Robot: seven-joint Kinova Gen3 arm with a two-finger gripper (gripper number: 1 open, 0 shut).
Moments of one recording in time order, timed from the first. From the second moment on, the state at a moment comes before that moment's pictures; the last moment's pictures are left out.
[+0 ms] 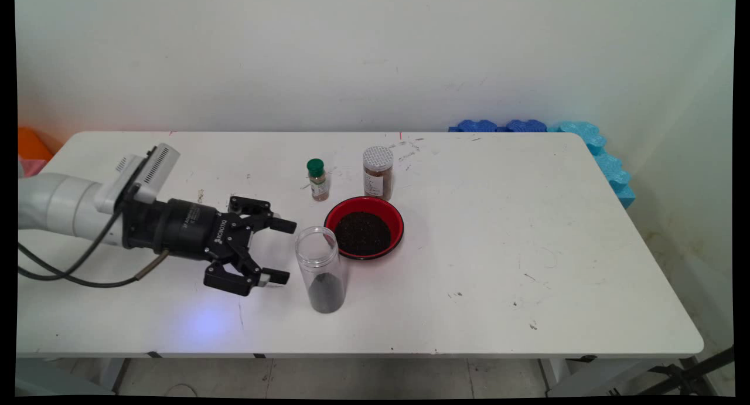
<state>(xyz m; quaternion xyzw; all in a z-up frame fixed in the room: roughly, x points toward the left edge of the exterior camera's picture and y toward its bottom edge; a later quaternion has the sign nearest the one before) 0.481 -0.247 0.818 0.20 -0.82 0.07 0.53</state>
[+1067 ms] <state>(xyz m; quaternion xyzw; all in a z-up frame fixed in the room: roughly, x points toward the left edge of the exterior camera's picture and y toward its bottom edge) 0.464 -0.259 0.790 0.19 -0.82 0.09 0.53</state>
